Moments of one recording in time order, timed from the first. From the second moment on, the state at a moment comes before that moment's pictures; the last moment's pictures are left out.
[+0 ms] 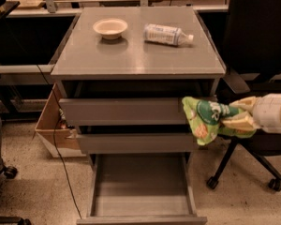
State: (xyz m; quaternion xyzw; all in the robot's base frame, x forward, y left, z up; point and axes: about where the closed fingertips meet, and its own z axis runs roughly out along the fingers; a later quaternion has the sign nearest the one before) arm 0.545 -0.284 0.787 -0.49 0.75 0.03 0.44
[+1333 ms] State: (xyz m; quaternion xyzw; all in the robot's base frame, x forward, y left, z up) arm 0.687 -0.226 0.990 -0.51 0.64 0.02 0.57
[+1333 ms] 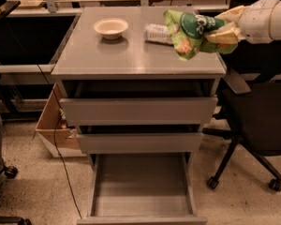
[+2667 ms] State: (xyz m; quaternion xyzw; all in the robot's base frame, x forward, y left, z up) arm 0.769 -0.119 0.916 -0.51 0.62 0.13 0.59
